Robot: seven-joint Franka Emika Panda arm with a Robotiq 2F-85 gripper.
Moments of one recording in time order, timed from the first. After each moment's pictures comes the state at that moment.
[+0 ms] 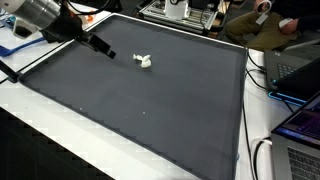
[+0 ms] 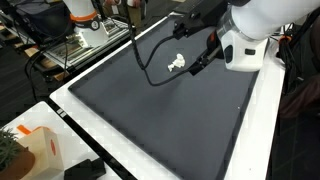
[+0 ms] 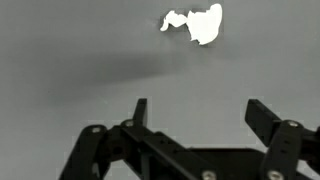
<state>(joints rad) -0.10 0.94 -0.02 -0.92 0.20 1.40 0.02</state>
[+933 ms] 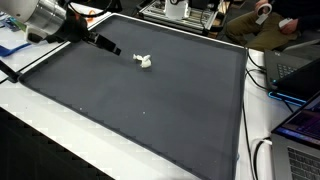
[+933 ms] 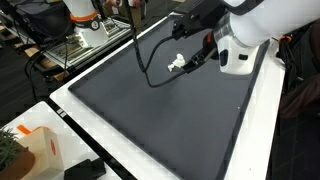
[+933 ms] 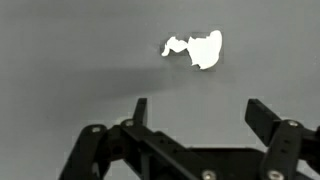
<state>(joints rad) -0.09 1.01 -0.02 -0.83 0.20 1.25 0.03</state>
